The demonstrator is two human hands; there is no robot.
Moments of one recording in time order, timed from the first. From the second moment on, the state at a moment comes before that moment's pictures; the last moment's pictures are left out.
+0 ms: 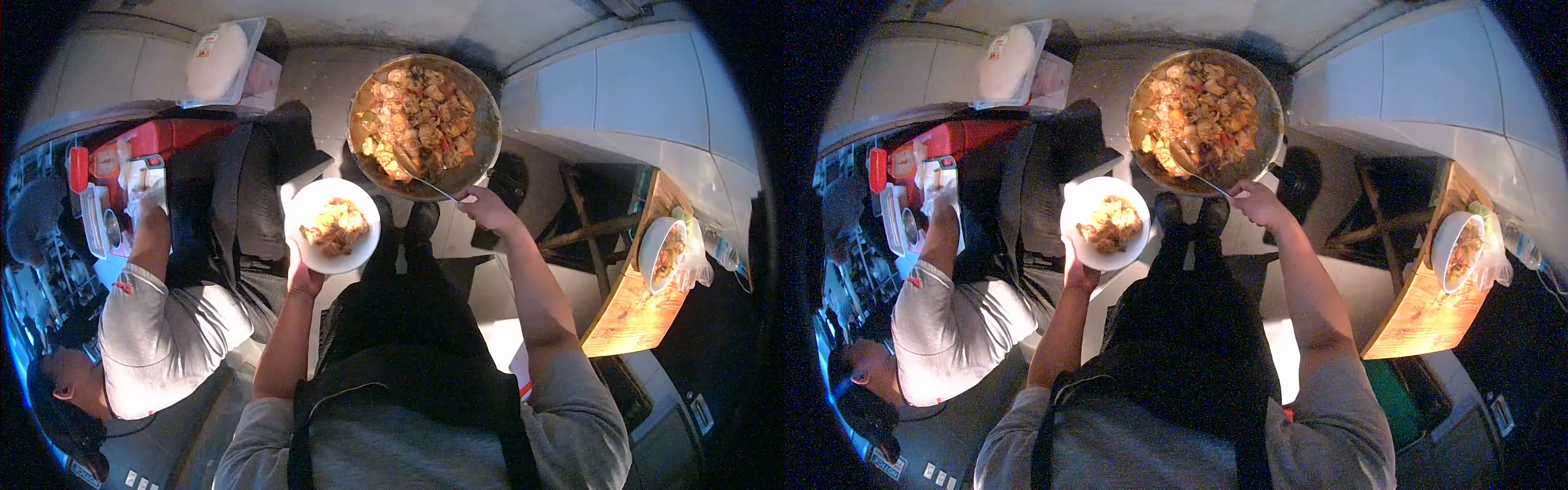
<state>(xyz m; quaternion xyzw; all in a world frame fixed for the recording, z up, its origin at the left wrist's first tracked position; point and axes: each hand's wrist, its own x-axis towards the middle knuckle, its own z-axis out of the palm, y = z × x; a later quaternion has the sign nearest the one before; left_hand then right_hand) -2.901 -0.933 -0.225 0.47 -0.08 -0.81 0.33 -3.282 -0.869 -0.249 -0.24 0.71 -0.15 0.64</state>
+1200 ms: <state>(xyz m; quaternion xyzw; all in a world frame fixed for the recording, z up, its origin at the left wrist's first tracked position) -2.898 -0.956 -0.208 0.51 -0.08 -0.79 0.33 -3.168 -0.843 -0.301 -0.24 0.87 -0.12 0.42</state>
